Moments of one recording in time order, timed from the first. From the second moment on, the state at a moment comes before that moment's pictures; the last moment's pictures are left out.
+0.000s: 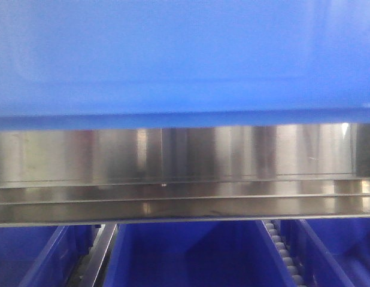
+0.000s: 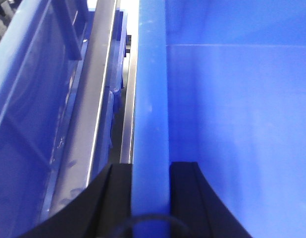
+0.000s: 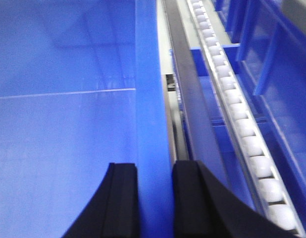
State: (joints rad) left arm -0.83 1.28 -1.53 0.68 1.31 -0.89; right arm 1.01 1.27 -1.46 -0.66 1.16 0.91
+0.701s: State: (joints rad) left arm -0.83 1.27 -1.53 0.68 1.31 -0.89; right arm 1.01 1.27 -1.46 -0.66 1.15 0.91
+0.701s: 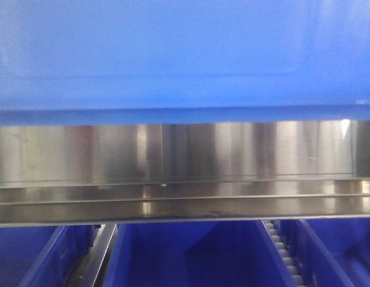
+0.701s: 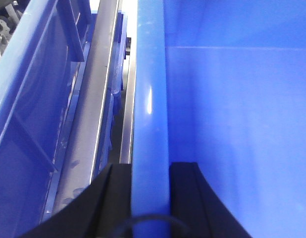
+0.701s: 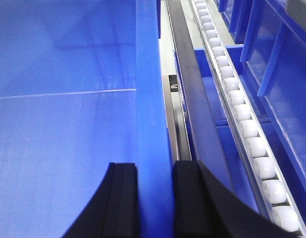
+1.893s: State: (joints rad) left arm -0.83 1.27 -1.53 0.68 1.31 -0.89; right arm 1.01 1.27 -1.46 -0.66 1.15 0.84
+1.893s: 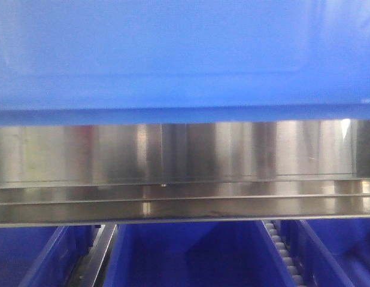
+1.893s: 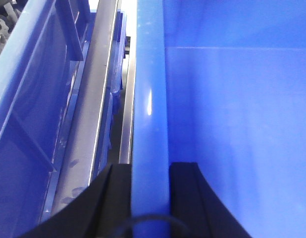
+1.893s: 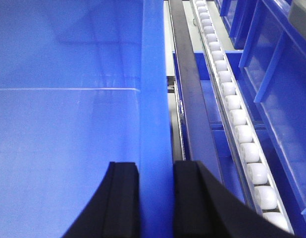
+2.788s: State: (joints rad) left arm -0.83 1.27 -1.53 0.68 1.31 -0.89; right arm 1.01 1.27 -1.46 -0.66 1.15 0.84
